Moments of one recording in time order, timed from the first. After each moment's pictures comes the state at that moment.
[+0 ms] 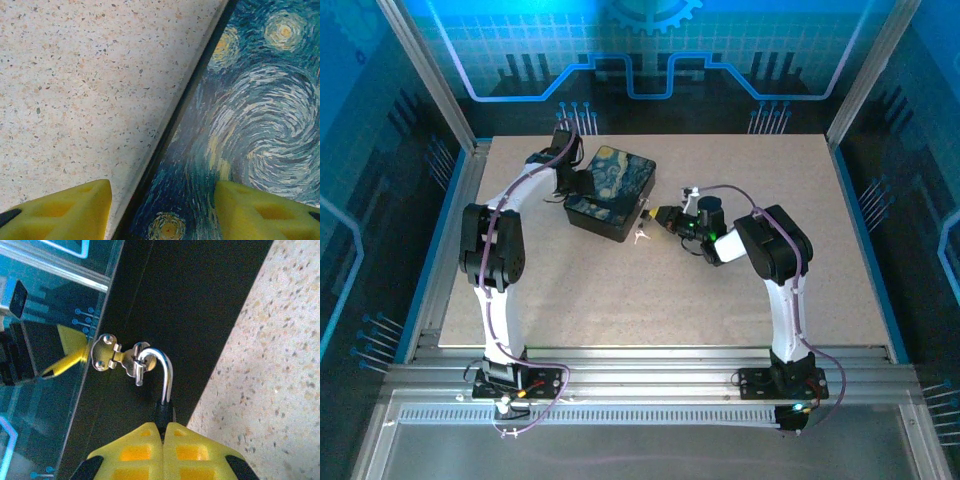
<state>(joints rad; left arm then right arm) -0.15 2.05 1.67 -0.66 -0.05 -0.30 0.38 2.19 0.98 0.95 -0.54 0.99</state>
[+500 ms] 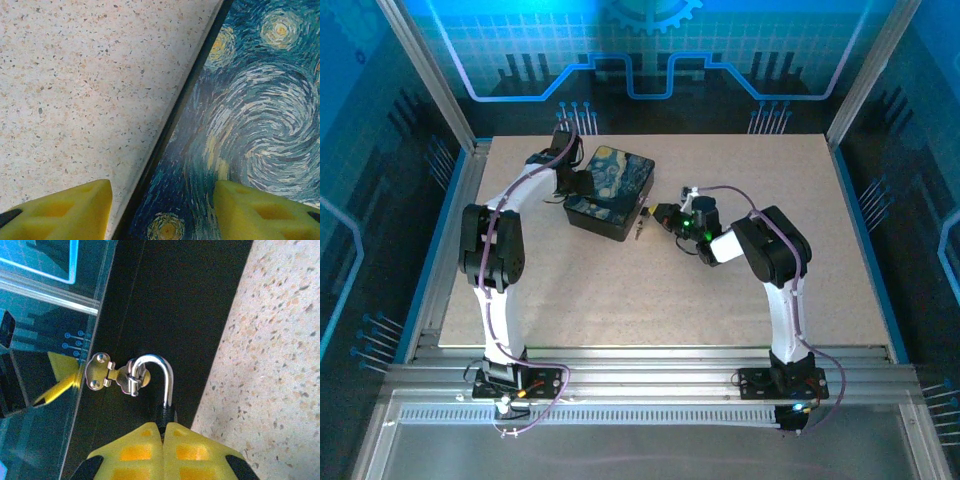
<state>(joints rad) -0.15 2.05 1.65 -0.65 -0.06 -0.30 0.42 2.18 0.99 0.92 -0.39 1.05</state>
